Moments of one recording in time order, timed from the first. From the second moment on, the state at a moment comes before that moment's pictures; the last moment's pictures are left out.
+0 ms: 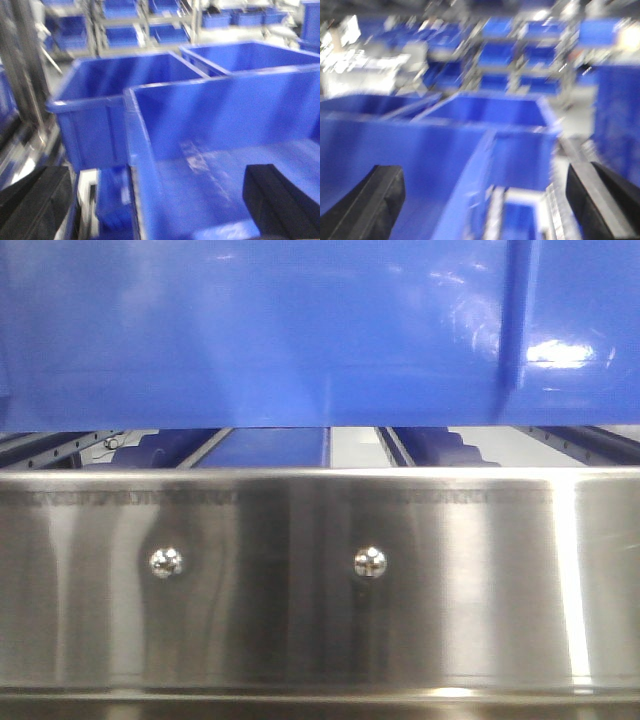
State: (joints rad) left arm -0.13 0.64 -1.11 0.01 0.81 0.02; right arm 0.20 0.55 -0.92 0.13 0.51 -0.10
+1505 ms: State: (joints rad) left arm -0.19 1.32 -1.72 0.13 1.23 -0.07; right arm 0.28 1.25 -1.64 -0.01 1.24 0.04
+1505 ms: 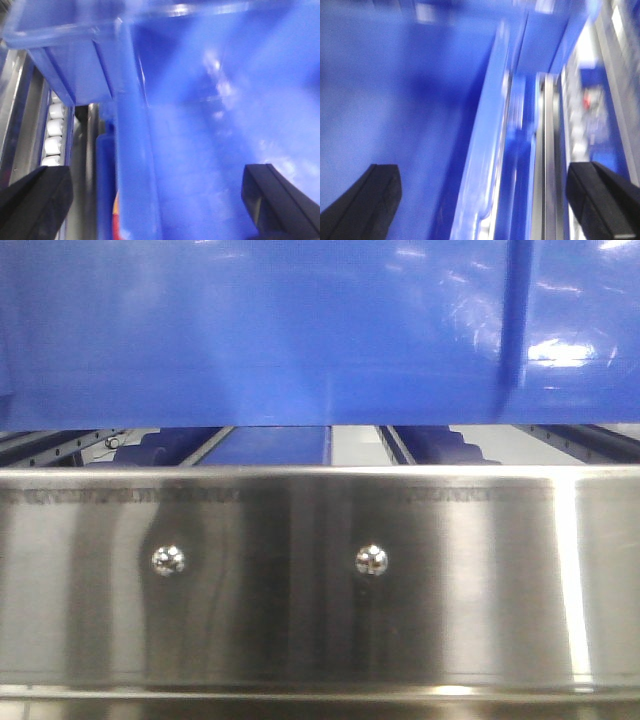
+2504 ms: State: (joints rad) left arm -0.20 1.41 -1.72 0.17 1.23 -0.10; right arm 0.32 1.45 -1.66 -0.08 1.24 0.15
